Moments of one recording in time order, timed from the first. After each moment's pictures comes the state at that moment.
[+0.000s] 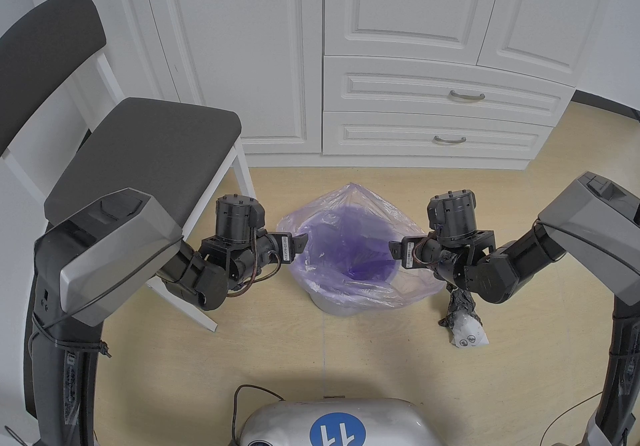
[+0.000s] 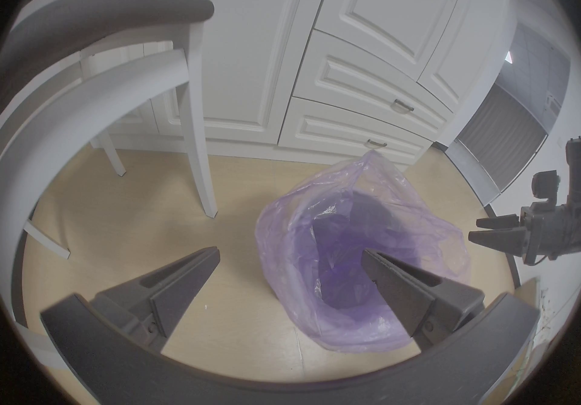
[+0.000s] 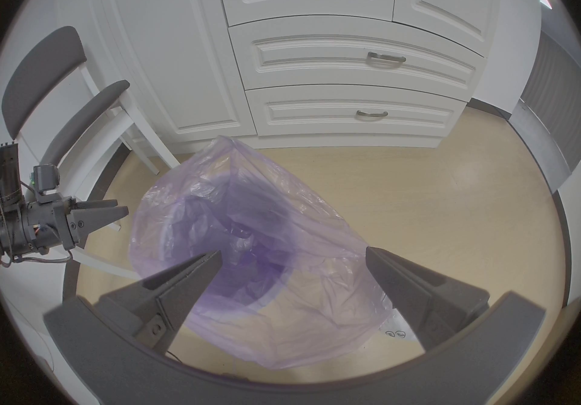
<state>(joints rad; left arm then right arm) -0.43 2.40 -1.25 -0.77 0.05 -0.22 0.47 2.22 -1.12 -0.61 -0.34 0.23</state>
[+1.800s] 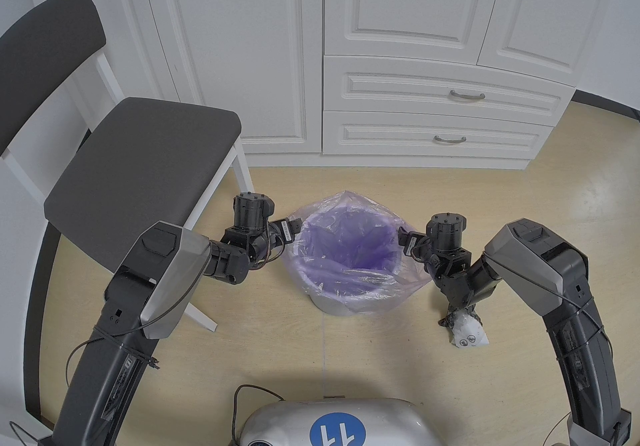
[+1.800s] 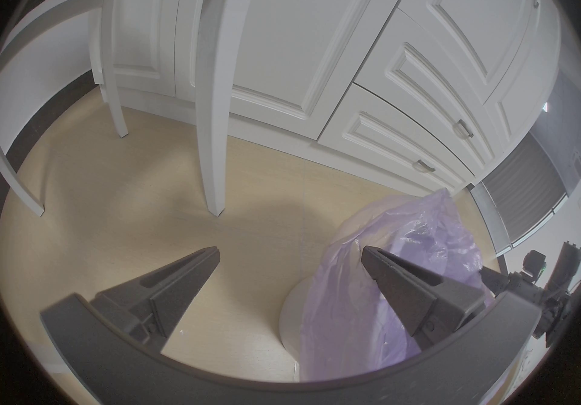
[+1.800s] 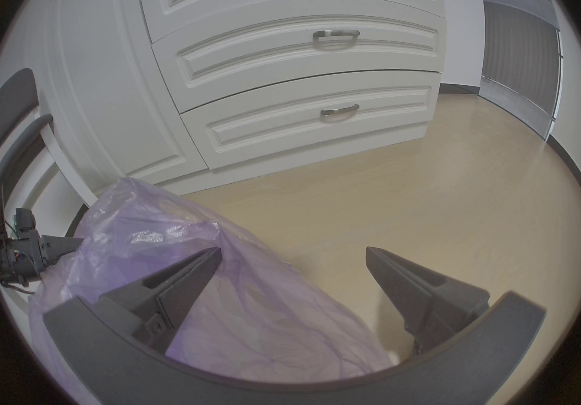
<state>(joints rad) -0.35 2.82 -2.00 -0.44 0.08 -0.41 0.31 2.72 -1.54 -0.91 -0.32 0.30</state>
